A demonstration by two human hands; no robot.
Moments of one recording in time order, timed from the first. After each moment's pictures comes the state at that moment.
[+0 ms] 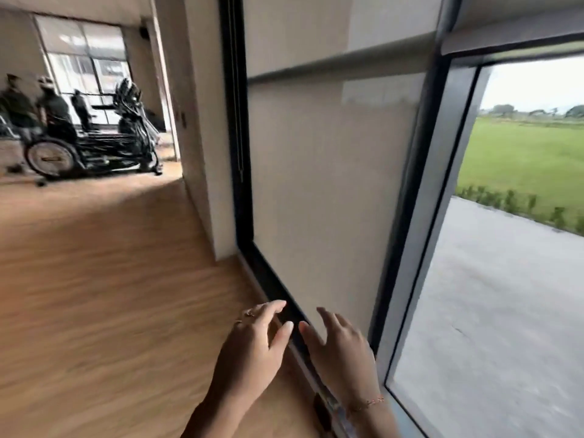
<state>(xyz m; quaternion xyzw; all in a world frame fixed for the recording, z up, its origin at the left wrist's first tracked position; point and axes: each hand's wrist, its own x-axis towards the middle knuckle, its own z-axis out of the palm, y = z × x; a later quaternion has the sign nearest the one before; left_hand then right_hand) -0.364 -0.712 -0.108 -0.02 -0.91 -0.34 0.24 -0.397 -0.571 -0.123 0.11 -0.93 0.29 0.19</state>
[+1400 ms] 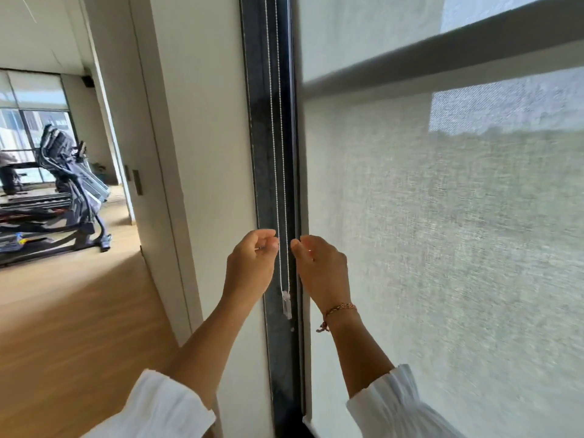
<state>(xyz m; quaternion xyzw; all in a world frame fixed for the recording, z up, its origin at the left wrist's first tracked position) -1.561 -1.356 0.011 -0.05 -0.80 -0.54 0.26 -1.569 -1.246 -0.003 0.06 -0.82 0.50 0.27</state>
